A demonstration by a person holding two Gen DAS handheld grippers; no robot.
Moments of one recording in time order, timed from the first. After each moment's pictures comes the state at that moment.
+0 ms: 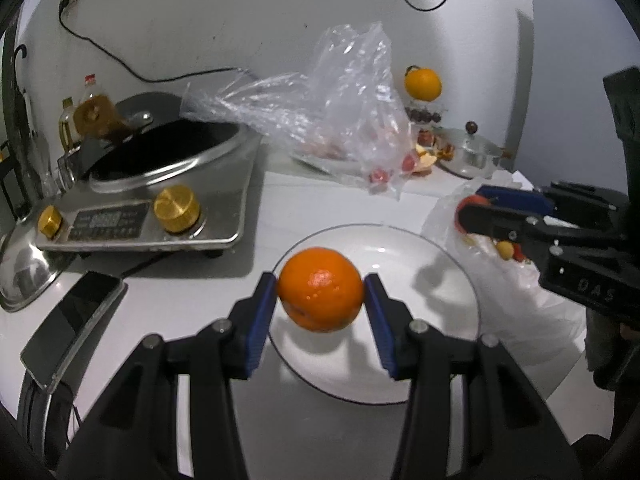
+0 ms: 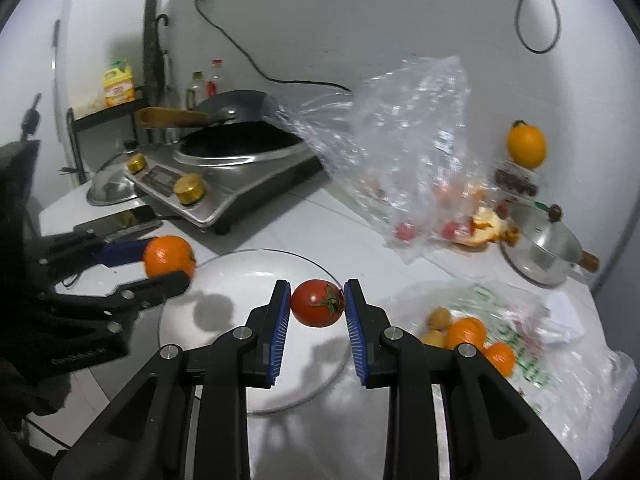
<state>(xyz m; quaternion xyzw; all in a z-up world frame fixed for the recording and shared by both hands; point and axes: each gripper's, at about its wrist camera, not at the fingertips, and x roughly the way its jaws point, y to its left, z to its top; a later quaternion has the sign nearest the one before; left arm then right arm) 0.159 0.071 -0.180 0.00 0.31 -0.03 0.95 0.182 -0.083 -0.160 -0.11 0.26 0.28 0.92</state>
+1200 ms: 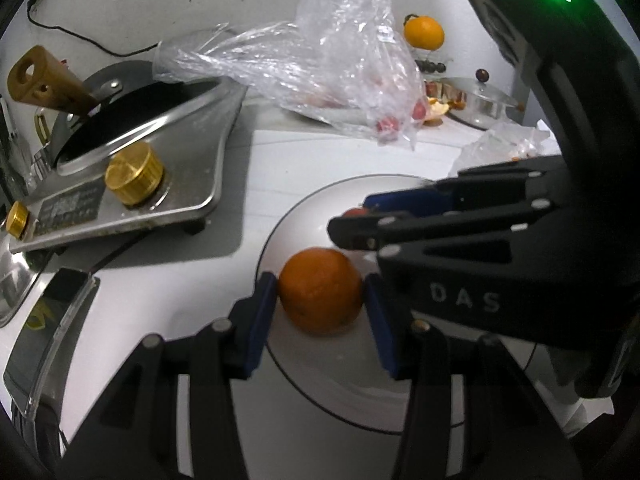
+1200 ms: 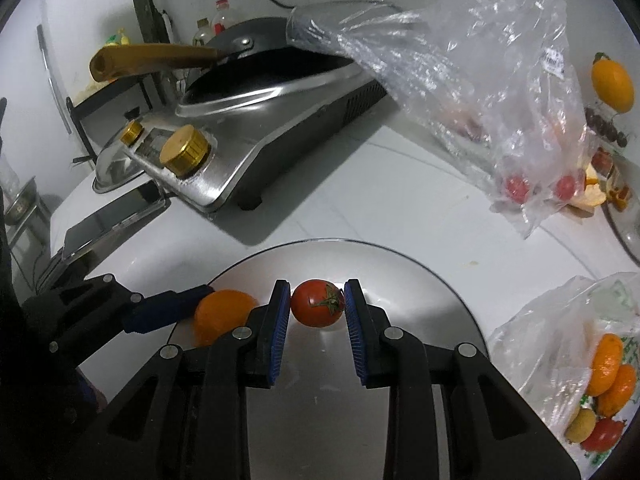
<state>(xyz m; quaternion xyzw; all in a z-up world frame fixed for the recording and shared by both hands) 0.199 0.069 -0.224 0.03 0.36 -0.04 0.93 0.261 -0.002 -0.220 -0.08 0.39 0.33 0.86</state>
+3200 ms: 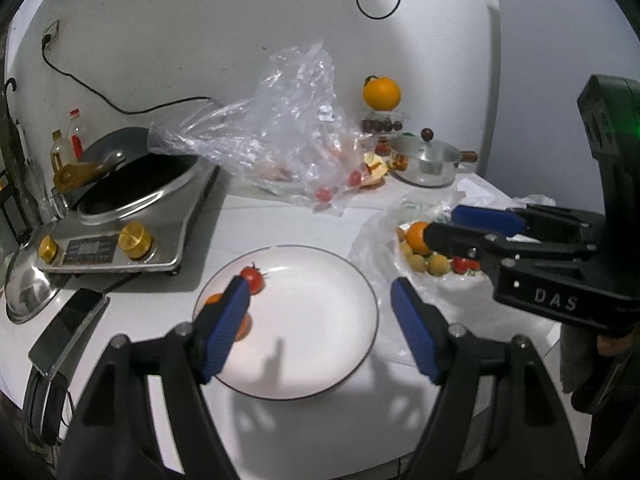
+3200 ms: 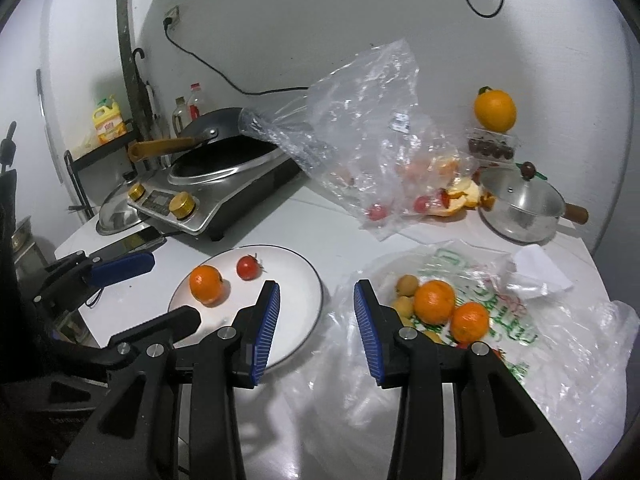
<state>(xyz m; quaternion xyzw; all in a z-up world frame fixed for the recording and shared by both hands) 0.133 -0.016 -0.142 0.02 0.29 -0.04 0.96 0.173 -0.149 -0.149 -0.03 0.28 0.27 0.92</state>
